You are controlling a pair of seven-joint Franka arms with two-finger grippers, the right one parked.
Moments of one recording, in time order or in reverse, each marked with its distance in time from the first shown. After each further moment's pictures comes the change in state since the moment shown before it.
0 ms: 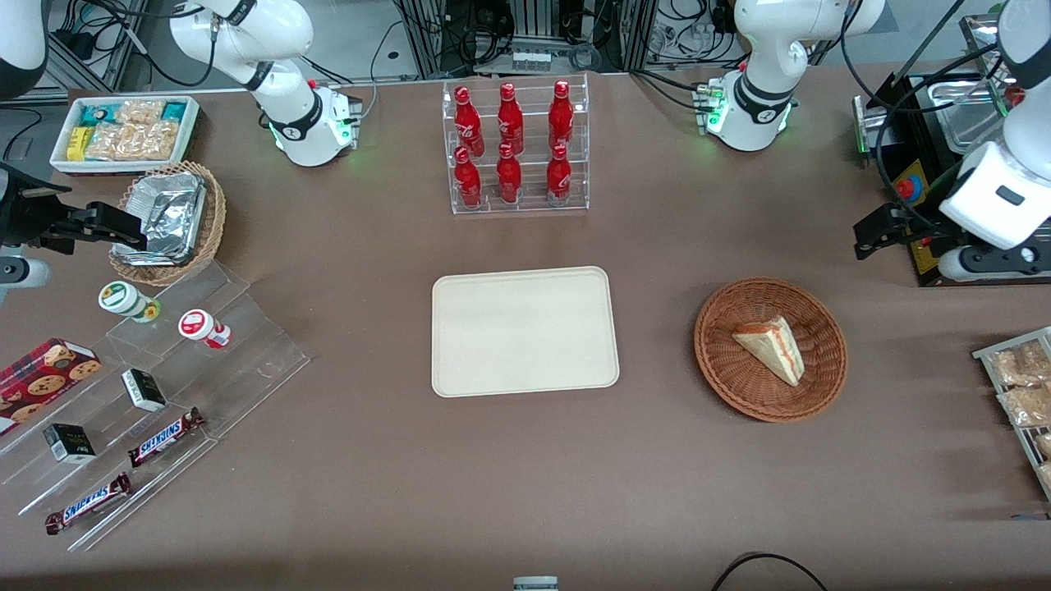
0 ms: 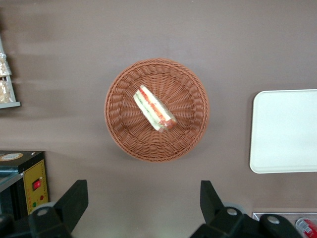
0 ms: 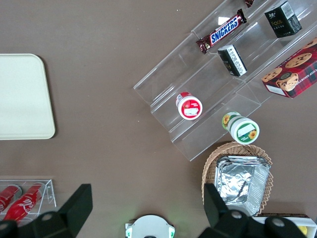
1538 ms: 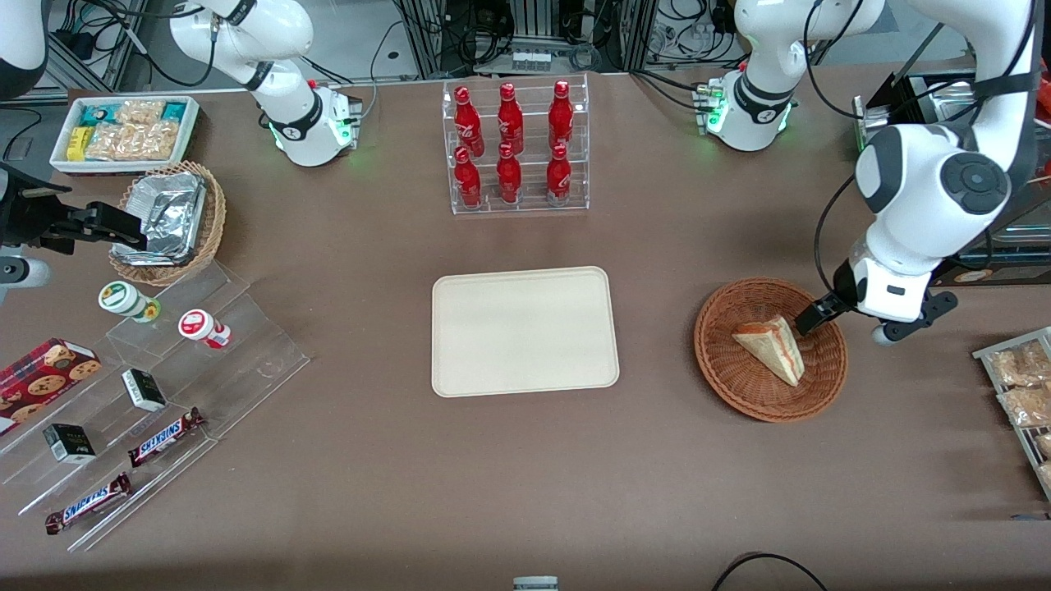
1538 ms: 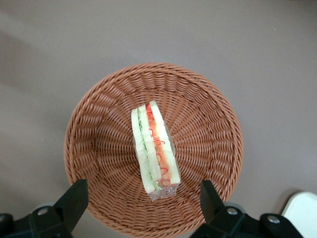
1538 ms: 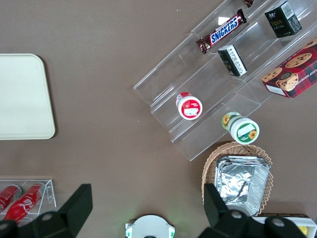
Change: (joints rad) arm 0.007 0.004 0.005 -0.663 0.000 0.803 -0.508
